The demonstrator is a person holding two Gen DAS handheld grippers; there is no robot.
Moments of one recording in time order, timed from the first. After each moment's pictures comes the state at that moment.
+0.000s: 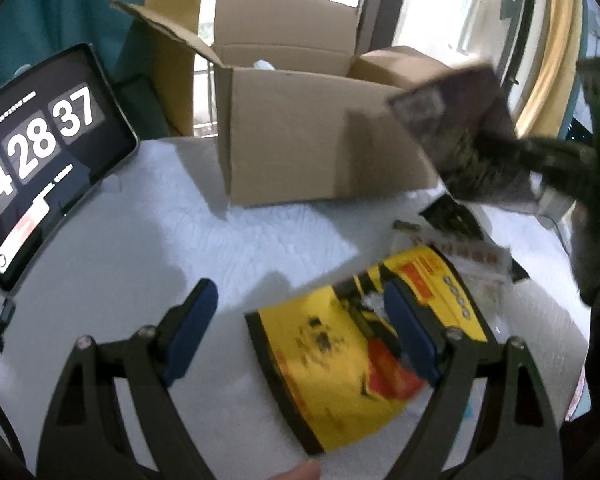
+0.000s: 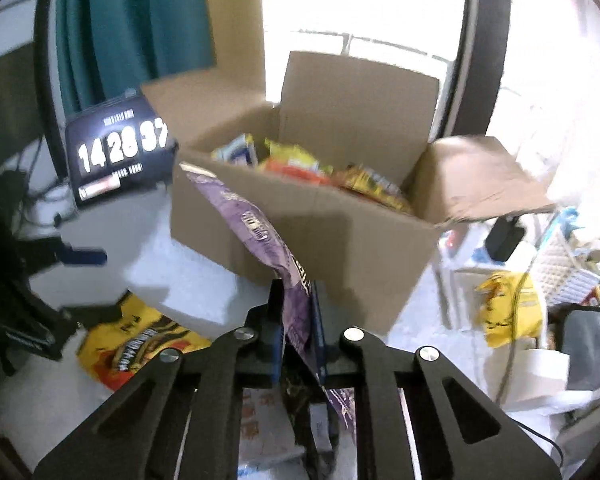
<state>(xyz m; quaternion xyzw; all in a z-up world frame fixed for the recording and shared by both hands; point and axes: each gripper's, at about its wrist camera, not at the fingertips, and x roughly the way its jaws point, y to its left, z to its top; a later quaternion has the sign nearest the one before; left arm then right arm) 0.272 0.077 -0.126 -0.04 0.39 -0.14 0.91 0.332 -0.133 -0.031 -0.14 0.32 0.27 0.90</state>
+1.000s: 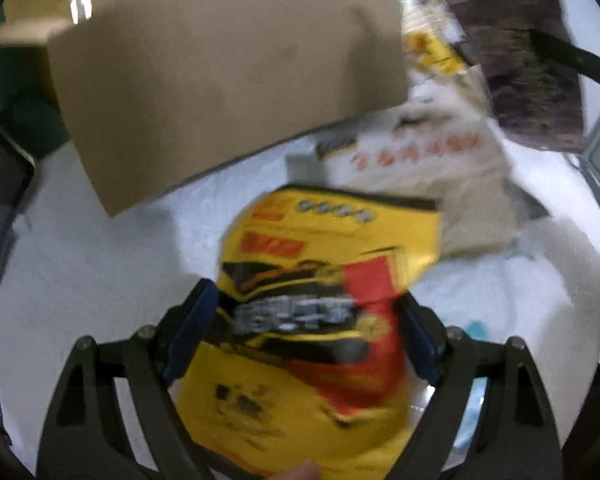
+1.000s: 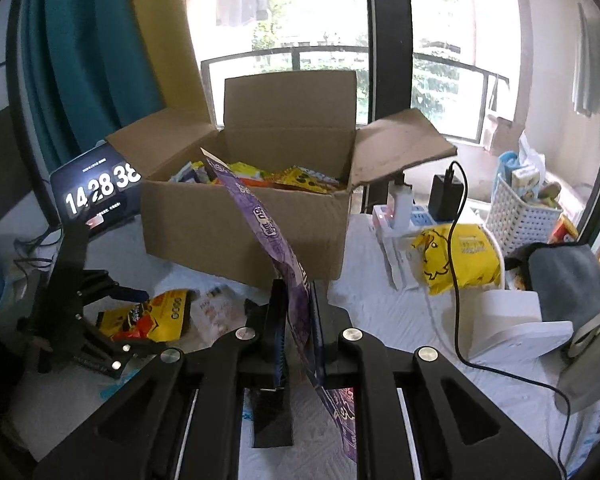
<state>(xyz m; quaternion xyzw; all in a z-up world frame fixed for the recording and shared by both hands) 0.332 0.021 -0.172 0.08 0.47 -0.21 0.85 0.321 -0.218 -0.024 -0.06 0.32 0.22 0.92</state>
